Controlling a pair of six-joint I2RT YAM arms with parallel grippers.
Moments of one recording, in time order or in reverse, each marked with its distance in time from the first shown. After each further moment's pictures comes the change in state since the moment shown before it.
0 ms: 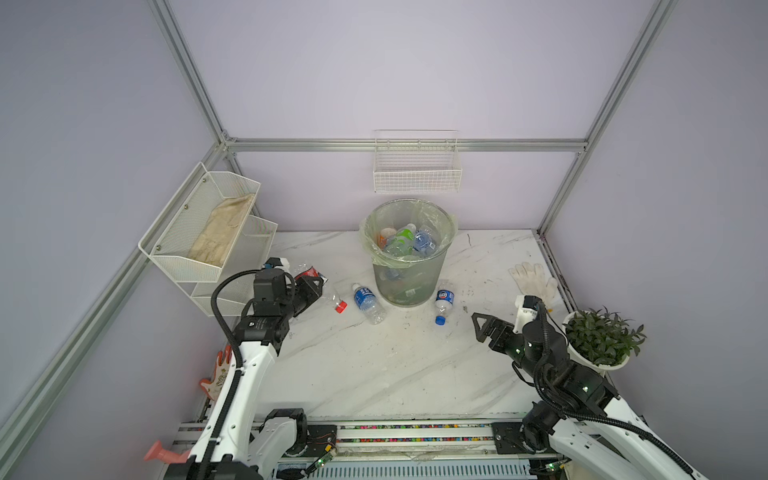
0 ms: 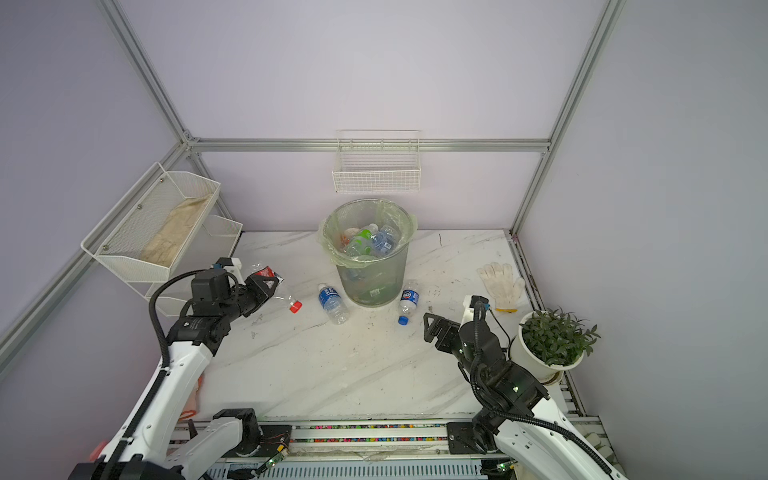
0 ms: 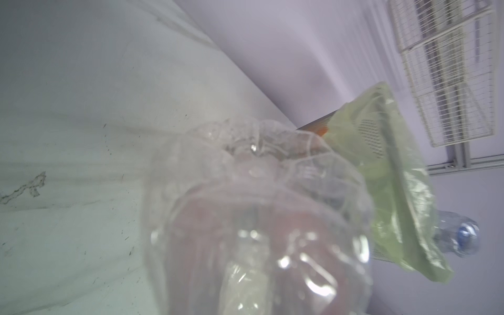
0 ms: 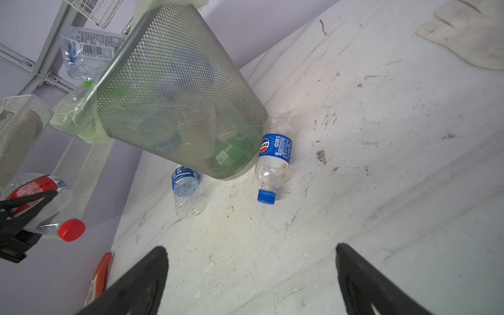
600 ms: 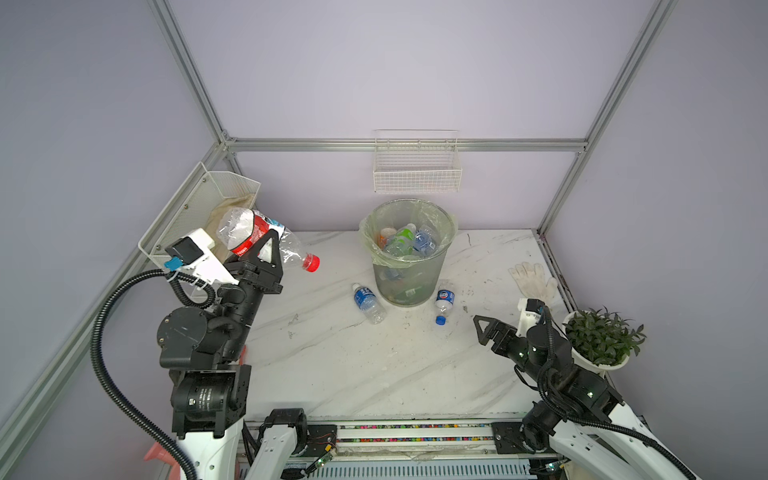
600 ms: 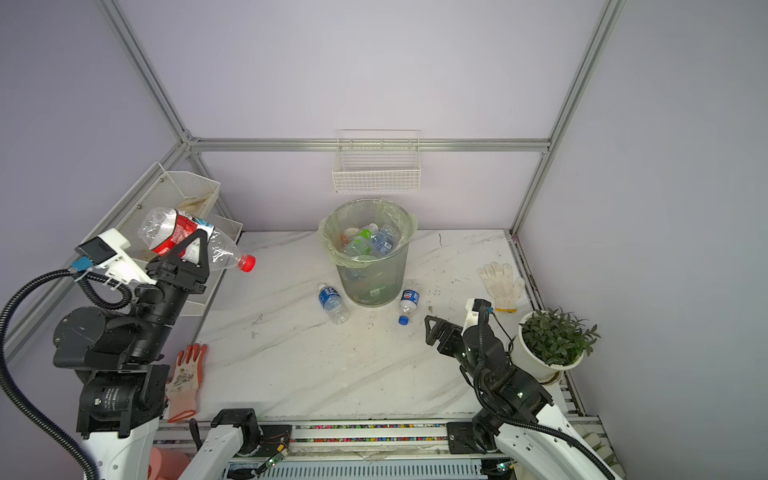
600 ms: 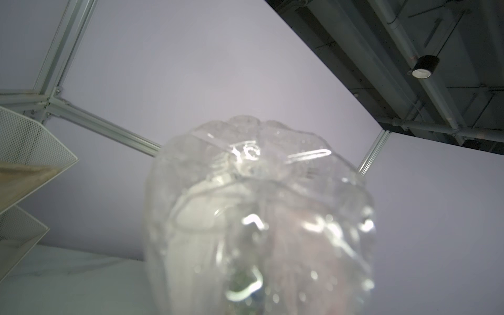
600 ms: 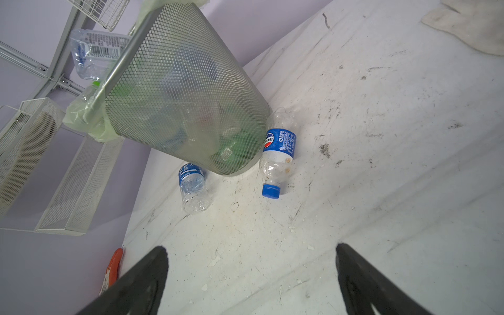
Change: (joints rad) left arm 0.000 -0.266 0.317 0.241 -0.062 0.126; right arm 0.000 -0.040 -0.019 -0.014 -0.025 0.027
